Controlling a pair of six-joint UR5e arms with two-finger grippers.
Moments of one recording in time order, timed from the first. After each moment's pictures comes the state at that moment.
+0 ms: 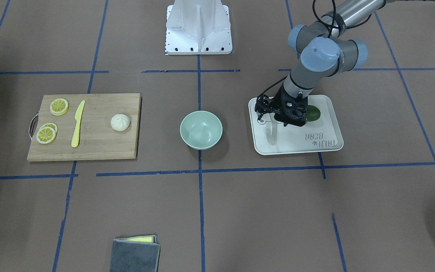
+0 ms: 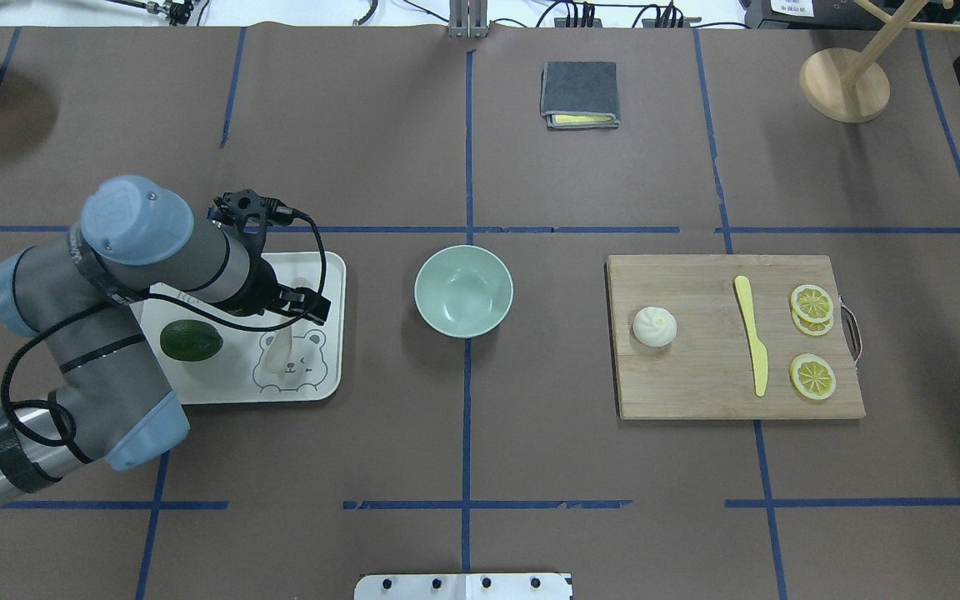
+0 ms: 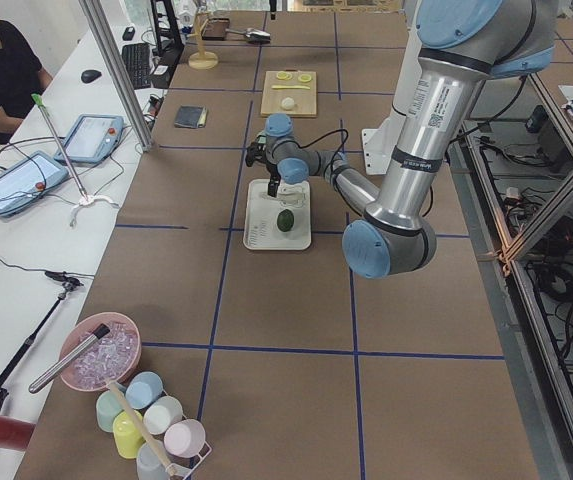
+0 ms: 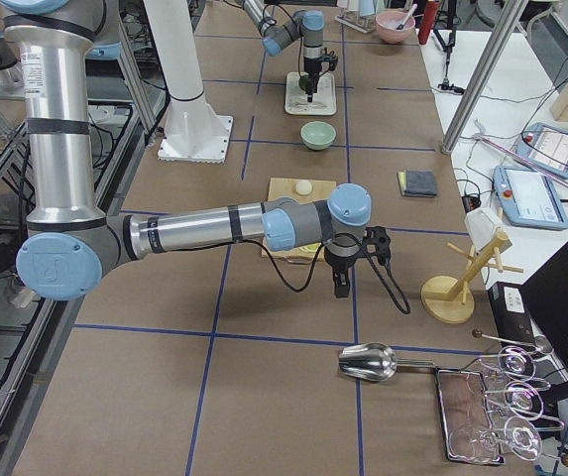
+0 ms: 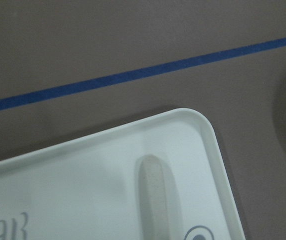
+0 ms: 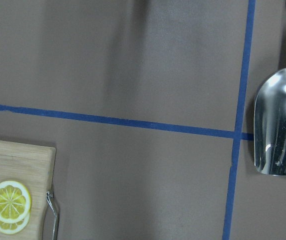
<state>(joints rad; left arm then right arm) -0.62 -1.95 -1.67 -1.98 -1.98 -0.97 1.42 -1.55 1.71 -1.50 2.37 0.17</state>
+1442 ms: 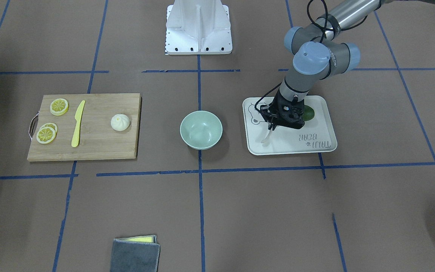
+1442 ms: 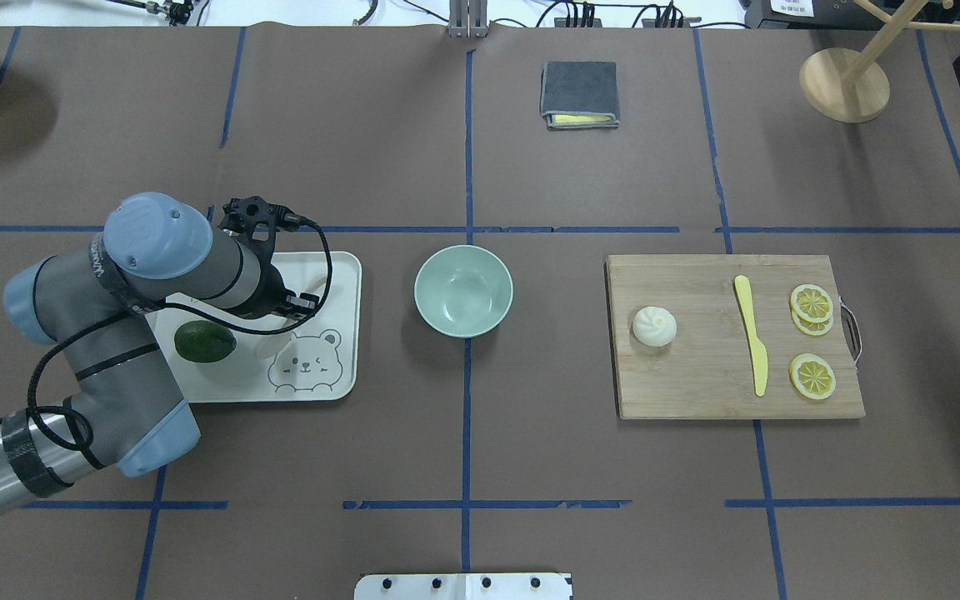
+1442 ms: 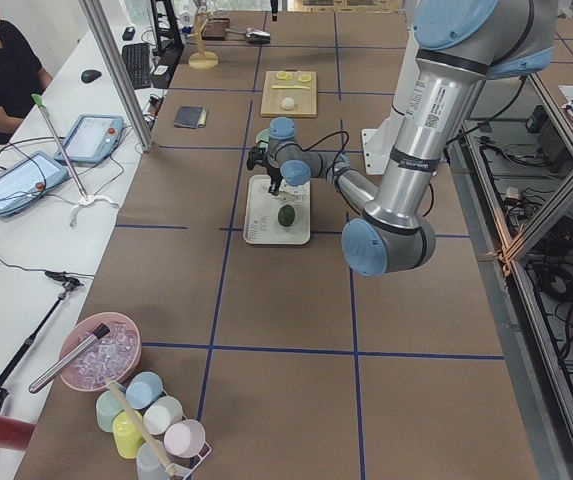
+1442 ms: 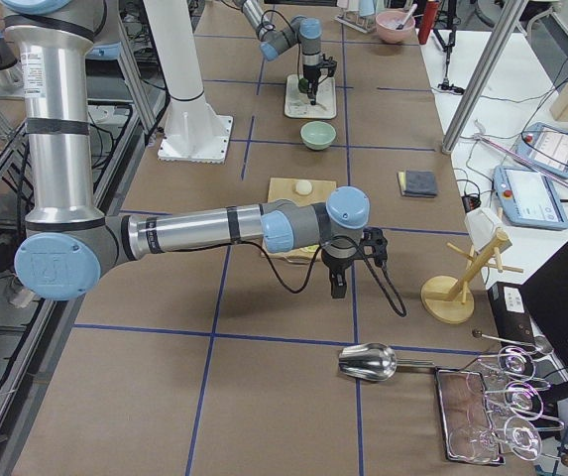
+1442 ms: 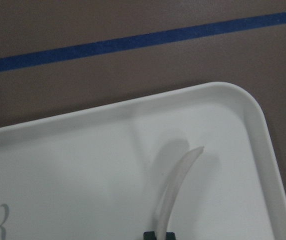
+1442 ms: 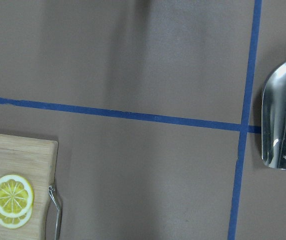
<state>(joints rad) -0.61 -1.97 -1.65 -1.97 -1.93 -0.97 1.41 -1.56 1.71 -1.50 2.39 0.17</state>
